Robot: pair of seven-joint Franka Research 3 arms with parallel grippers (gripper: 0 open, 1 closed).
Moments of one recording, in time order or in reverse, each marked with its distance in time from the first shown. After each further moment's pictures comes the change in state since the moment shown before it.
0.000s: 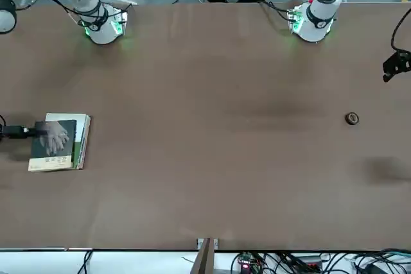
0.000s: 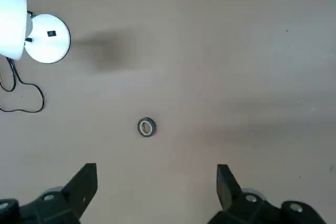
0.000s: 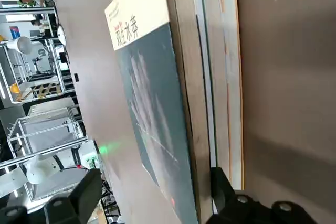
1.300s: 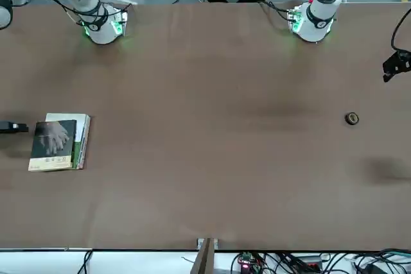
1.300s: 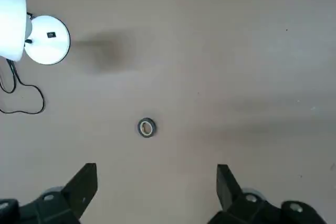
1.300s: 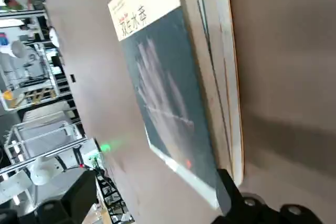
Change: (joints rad) left arm 0.000 0.000 0.000 0.000 0.000 0.001 0.010; right arm -0.026 -0.060 0.005 0.029 -0.061 -0.054 0.102
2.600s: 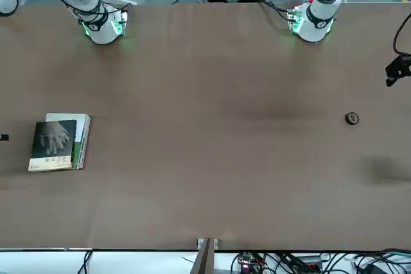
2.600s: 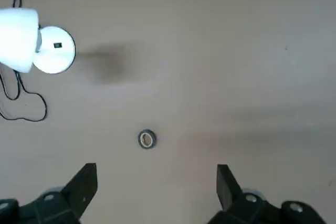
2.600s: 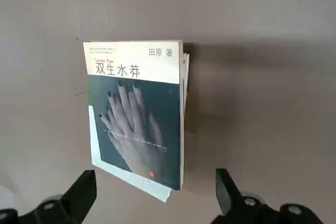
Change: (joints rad) left arm 0.000 0.046 0.000 0.064 0.000 0.026 -0.037; right arm 0.142 -0.141 0.037 0.075 -0.349 0.228 0.028
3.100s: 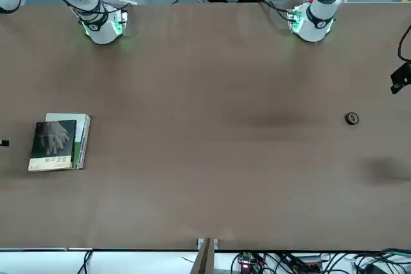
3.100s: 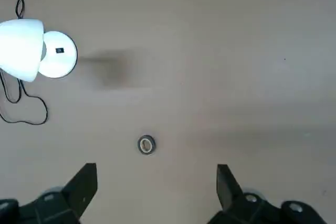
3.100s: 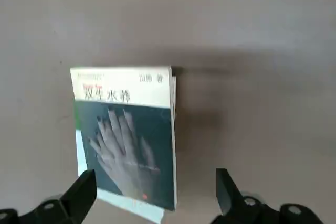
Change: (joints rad) left arm 0.001 0.075 0.000 0.112 0.000 -0.055 -0.018; right arm 0.091 -0.073 -0.052 -0.105 -0.020 0.165 0.087
